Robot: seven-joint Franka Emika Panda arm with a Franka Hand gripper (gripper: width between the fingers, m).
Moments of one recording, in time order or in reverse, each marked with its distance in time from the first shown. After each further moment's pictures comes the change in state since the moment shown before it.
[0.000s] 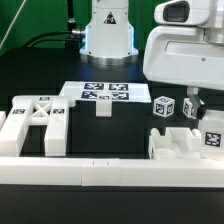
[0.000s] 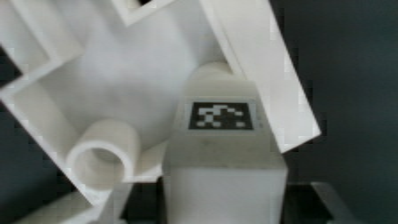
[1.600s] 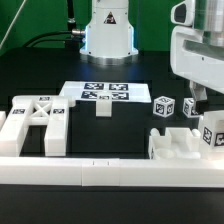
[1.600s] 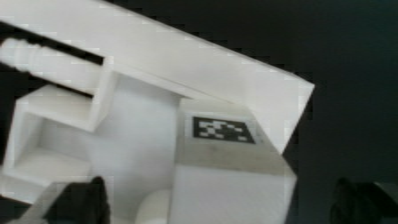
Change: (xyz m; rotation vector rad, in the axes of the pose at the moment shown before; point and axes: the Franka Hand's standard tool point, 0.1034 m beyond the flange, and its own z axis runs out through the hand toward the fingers) arm -0.008 -0.002 0.003 0.010 -0.033 0.483
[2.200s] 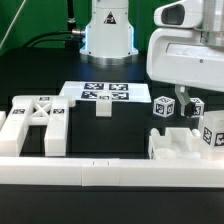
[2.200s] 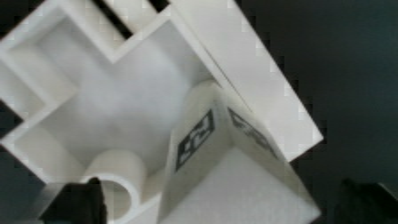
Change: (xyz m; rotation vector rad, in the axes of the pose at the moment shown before) arm 0.003 0.002 0.000 -0.014 0.006 -0.590
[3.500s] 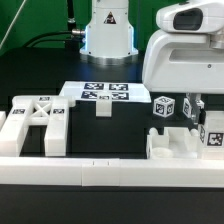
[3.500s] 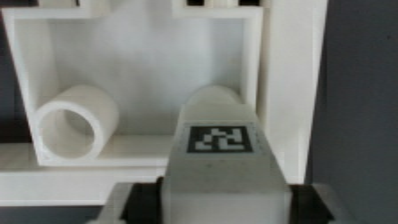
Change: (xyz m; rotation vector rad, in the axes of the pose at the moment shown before) arm -0.001 0.001 0.003 -0.022 0.007 -0.398
